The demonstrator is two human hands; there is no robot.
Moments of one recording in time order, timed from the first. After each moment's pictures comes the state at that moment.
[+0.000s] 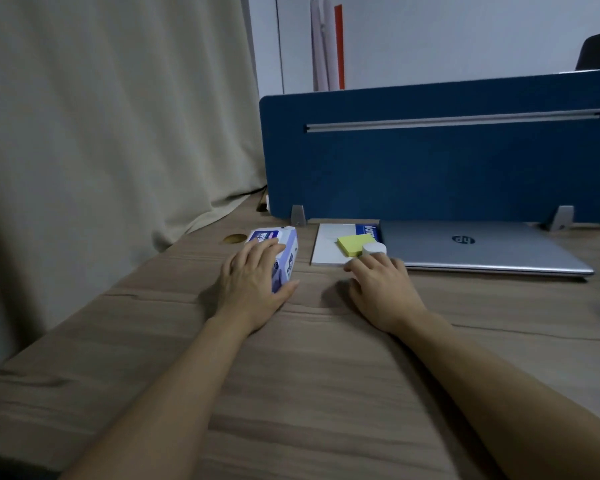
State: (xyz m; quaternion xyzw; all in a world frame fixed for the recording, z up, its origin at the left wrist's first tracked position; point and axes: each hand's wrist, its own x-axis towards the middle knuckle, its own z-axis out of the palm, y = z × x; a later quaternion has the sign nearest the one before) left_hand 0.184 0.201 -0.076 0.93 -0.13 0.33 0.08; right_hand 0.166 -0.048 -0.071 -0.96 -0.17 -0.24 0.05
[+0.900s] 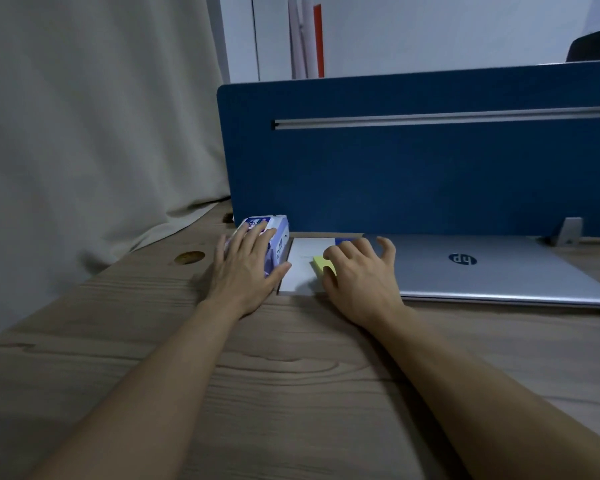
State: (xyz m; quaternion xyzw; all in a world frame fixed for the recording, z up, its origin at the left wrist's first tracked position) left_hand 0.315 0.159 -0.077 0.93 -0.15 0.33 0.08; right_hand 0.253 -0.056 -0.067 -0.93 -0.10 -0.34 0.01
